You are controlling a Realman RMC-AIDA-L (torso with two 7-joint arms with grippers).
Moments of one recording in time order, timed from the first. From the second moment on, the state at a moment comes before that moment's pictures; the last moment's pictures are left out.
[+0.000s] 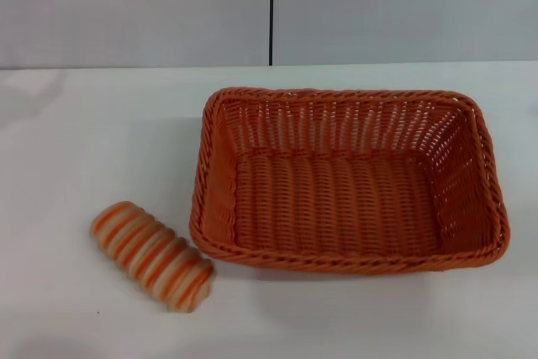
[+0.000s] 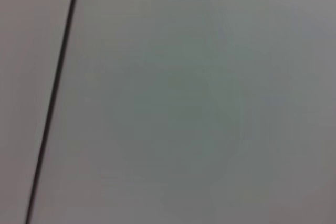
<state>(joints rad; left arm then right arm) -0.23 -2.03 0.53 0.99 1.54 1.37 -1.58 0.17 2.07 -0.44 -1.04 -1.42 -1.70 1.51</state>
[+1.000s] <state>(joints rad) -0.48 -1.87 0.63 1.19 2.38 1.94 -2.03 0.19 2.05 -0.41 -0.94 -1.45 -1.70 1.46</state>
